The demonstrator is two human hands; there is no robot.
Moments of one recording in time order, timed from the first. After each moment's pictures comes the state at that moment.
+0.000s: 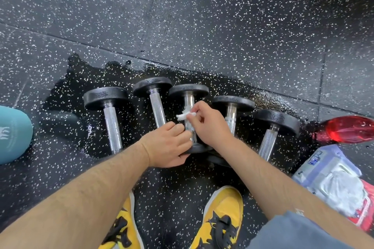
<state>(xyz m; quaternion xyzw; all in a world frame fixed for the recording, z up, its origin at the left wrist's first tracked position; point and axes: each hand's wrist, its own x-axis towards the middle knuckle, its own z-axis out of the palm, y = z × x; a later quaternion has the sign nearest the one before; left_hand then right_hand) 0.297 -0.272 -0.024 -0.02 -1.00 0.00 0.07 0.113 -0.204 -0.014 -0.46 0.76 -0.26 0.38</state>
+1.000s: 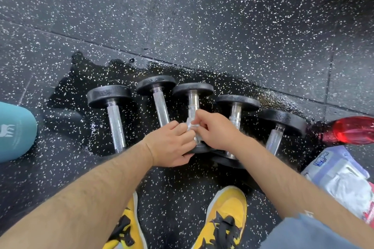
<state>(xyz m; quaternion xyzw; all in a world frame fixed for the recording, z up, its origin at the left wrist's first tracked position) 0.298 -0.270 -0.028 -0.01 -1.00 0.01 0.08 0.100 -0.200 -0.002 -0.57 0.69 -0.12 0.42</state>
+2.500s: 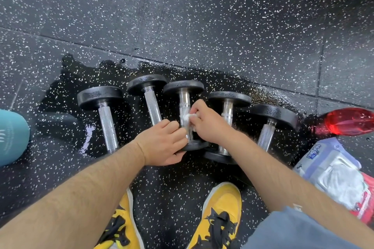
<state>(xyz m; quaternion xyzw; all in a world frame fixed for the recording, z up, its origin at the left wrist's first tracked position) 0.297 -0.271 -0.025 -0.02 -1.00 0.01 0.06 0.099 -0.203 -0.010 -0.45 0.73 -0.16 0.49</state>
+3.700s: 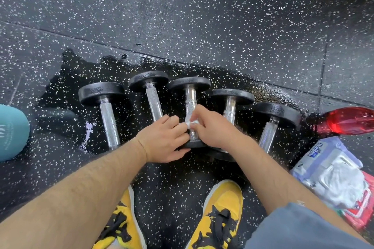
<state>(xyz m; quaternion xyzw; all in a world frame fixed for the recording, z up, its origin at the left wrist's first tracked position) 0.299 -0.269 -0.027 0.02 -1.00 -0.03 0.08 0.102 -0.190 0.008 -0.51 0.72 -0.09 0.47</state>
